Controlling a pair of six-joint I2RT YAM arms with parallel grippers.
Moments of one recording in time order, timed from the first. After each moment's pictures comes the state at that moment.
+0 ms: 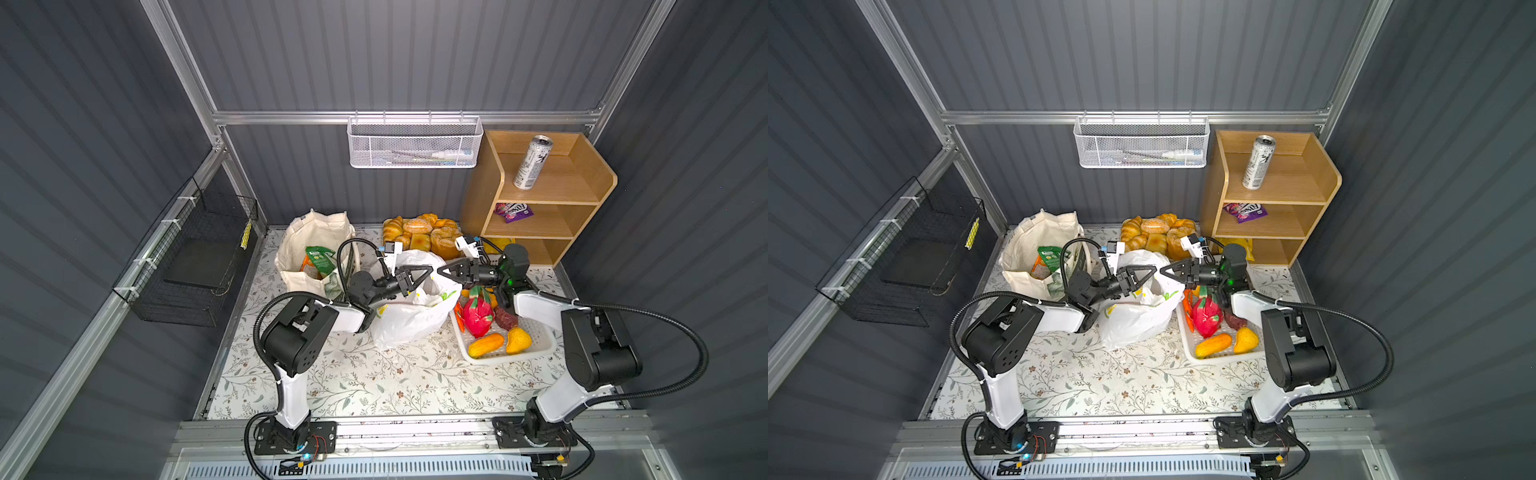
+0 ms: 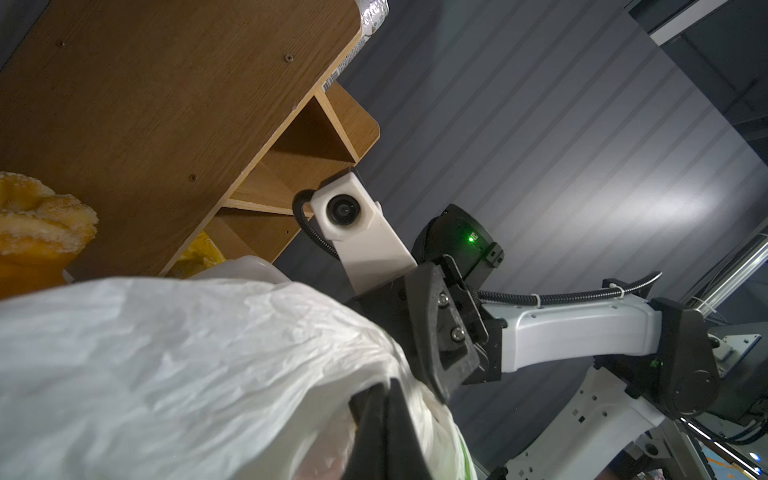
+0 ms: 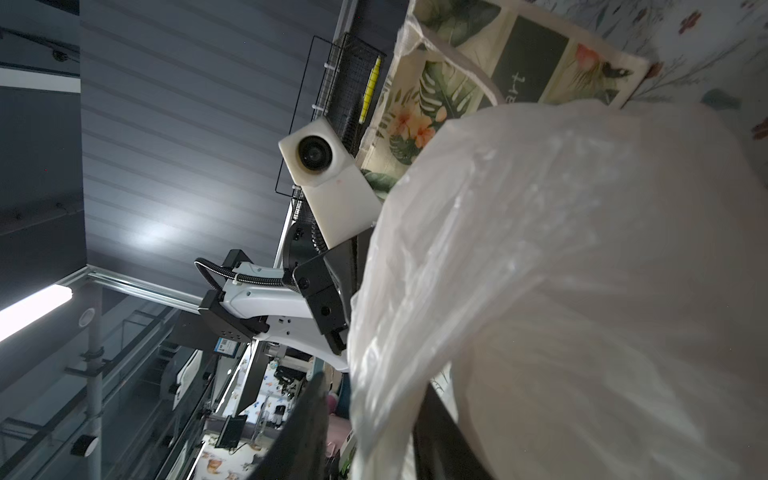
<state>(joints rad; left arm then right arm) -0.61 1.92 0.90 1.37 0.69 -0.99 0.17 1.63 0.84 0.80 -1.30 1.17</state>
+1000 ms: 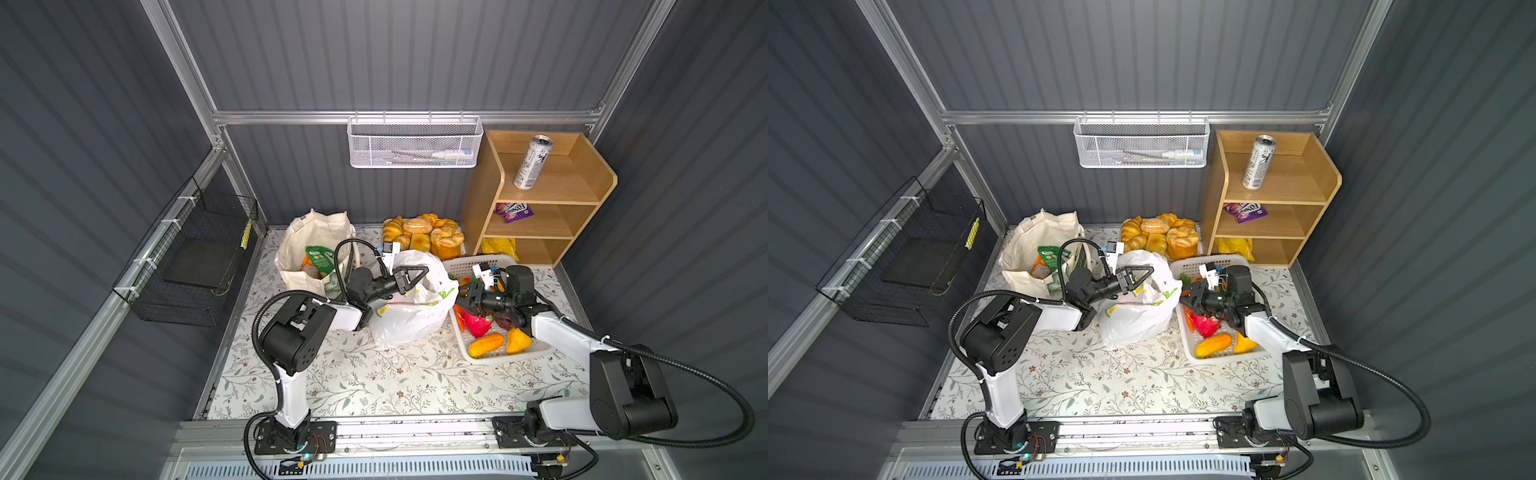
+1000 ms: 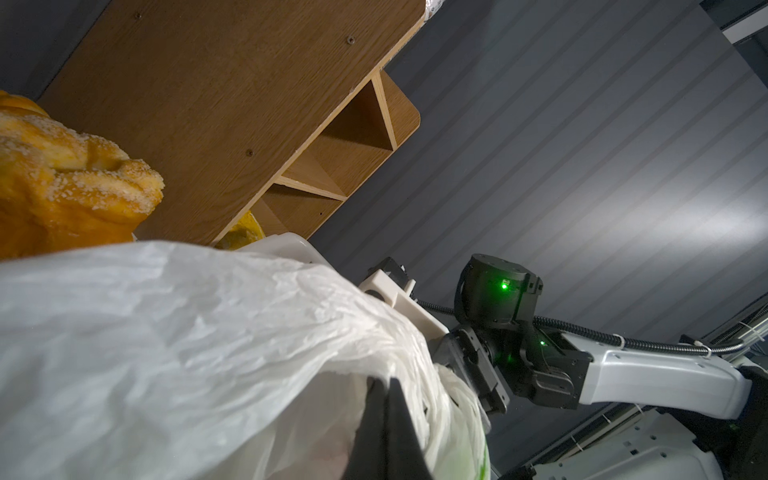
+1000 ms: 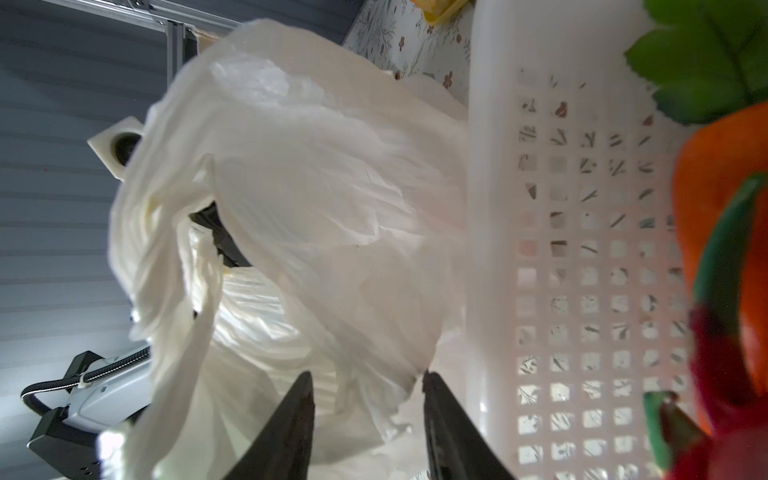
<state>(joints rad) -0.57 1.92 0.90 1.23 0.70 -0.96 0.18 1.39 0.66 0.13 -0.91 0.85</state>
